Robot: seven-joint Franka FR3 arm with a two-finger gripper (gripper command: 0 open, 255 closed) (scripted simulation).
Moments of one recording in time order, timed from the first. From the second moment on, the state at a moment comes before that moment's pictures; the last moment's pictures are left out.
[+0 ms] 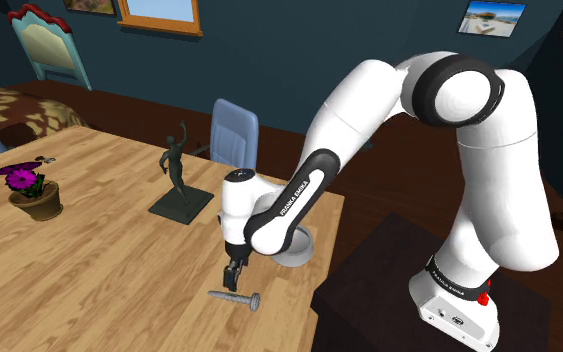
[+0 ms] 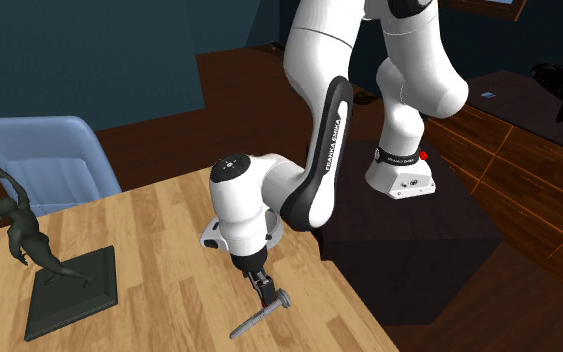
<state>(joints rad) 0.43 0.54 0.26 -2.13 0.01 2.65 0.10</state>
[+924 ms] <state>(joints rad) 0.49 0.71 0.24 -2.03 -0.03 2.74 0.11</state>
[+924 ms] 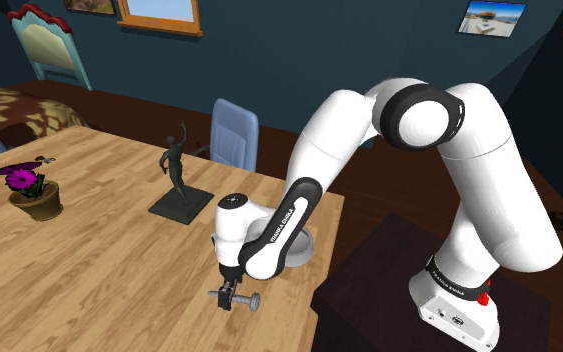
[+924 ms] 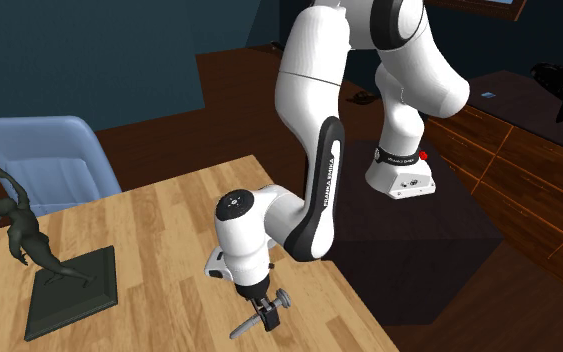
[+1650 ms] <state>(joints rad) 0.49 0.71 0.24 -2.03 -0.03 2.74 0.11</state>
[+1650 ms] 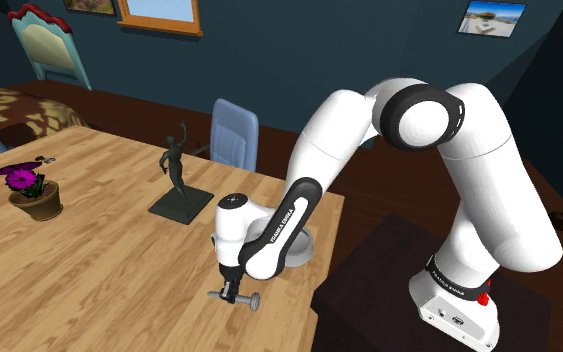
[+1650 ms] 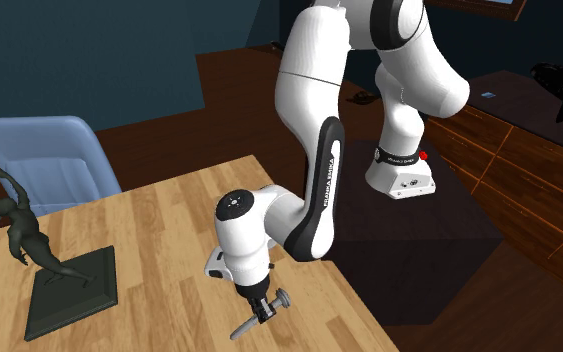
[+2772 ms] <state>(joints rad) 0.46 0.54 0.28 -2.08 0.00 2.62 0.11</state>
